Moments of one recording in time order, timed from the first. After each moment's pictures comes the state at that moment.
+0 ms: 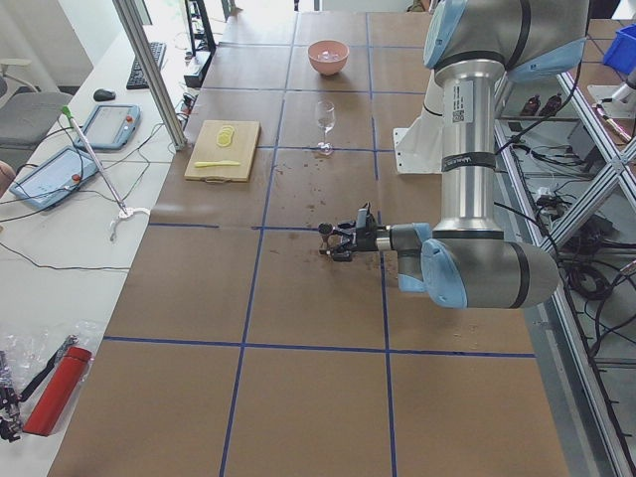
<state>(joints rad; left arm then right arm) -0.05 -1.40 -1.51 -3.02 -0.39 -1.10 1.52 -1.47 1.55 -1.45 2.41 0.07</state>
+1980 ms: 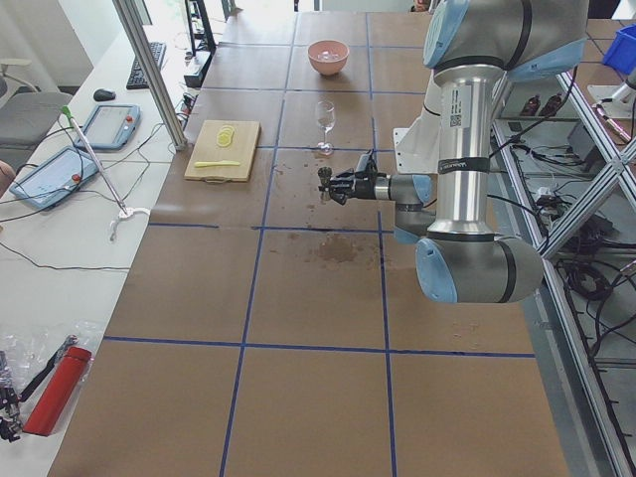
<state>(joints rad) -0.07 -1.55 -1.77 -3.04 -0.46 -0.73 1.52 -1.46 1.55 -1.45 2.43 0.08</state>
